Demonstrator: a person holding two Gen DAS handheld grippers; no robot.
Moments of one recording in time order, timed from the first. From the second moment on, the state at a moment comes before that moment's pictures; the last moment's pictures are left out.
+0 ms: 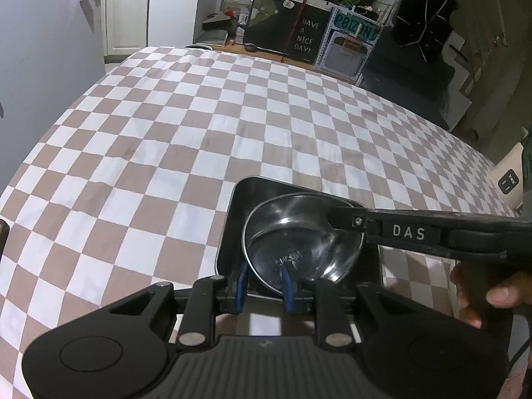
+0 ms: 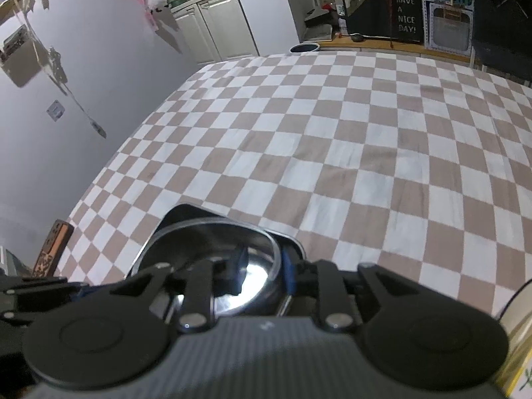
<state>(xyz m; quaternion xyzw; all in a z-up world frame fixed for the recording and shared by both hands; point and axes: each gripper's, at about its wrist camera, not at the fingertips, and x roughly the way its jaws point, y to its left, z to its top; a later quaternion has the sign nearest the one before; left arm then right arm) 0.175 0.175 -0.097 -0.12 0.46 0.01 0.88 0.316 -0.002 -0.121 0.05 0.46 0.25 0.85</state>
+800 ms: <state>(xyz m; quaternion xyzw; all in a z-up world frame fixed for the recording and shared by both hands) 0.168 0.192 -0.060 -0.16 0.41 -0.02 0.90 0.314 -0.062 -0.103 0.20 0.49 0.20 0.82</state>
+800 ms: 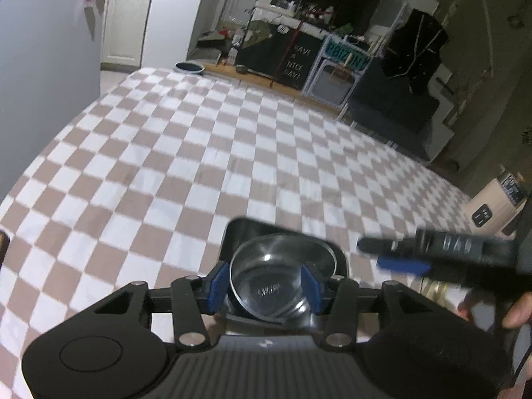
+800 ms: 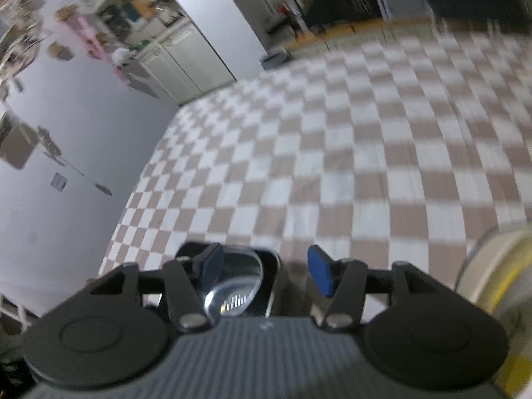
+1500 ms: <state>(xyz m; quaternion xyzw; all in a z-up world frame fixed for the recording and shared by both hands) 0.241 0.226 -0.087 -0.11 0.48 0.00 0.87 0.308 -0.052 -0.132 0.20 0.54 0.20 0.80</state>
